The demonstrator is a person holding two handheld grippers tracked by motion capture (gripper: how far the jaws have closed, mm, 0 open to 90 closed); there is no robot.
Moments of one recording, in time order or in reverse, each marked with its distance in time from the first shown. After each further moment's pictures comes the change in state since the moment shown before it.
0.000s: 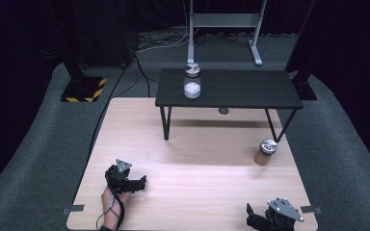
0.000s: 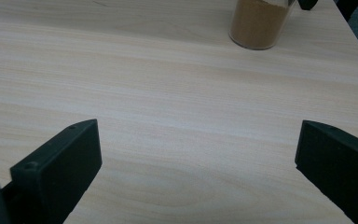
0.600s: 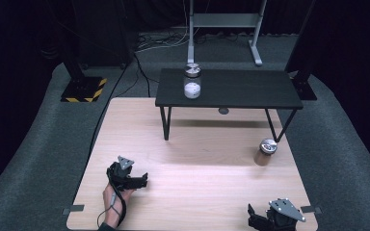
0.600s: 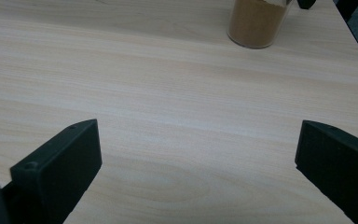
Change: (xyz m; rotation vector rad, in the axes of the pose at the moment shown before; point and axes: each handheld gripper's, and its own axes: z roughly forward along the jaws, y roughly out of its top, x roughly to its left) left arm -0.009 0.006 -0.004 0.004 0.026 0.005; right arm -0.002 0.002 -0.002 0.007 0.000 -0.011
